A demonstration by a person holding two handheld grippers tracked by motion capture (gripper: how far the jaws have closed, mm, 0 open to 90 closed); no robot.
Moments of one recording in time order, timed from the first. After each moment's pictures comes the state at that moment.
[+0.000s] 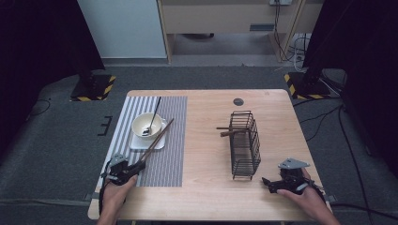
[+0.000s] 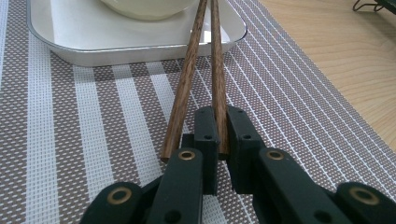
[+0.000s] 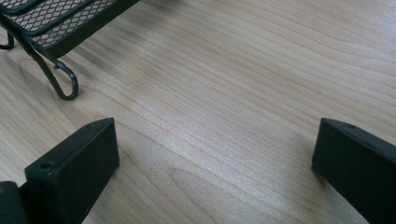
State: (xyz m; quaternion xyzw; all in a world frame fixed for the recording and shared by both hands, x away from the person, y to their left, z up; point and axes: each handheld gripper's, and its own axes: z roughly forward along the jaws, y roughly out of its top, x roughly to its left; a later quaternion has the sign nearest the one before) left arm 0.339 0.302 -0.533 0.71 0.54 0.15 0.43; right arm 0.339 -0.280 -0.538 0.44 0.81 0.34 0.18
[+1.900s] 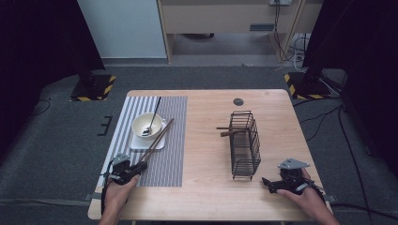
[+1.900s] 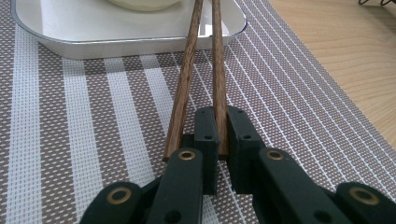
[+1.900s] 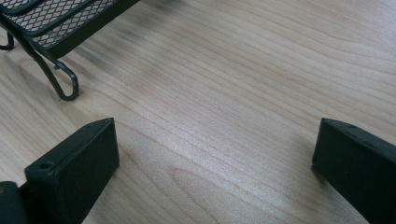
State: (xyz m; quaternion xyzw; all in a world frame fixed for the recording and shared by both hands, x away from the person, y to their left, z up) left arm 0.342 0.296 -0.534 0.71 0.55 0.14 0.42; right arm 0.338 -0.279 -0.538 0.44 0.81 0.34 0.18
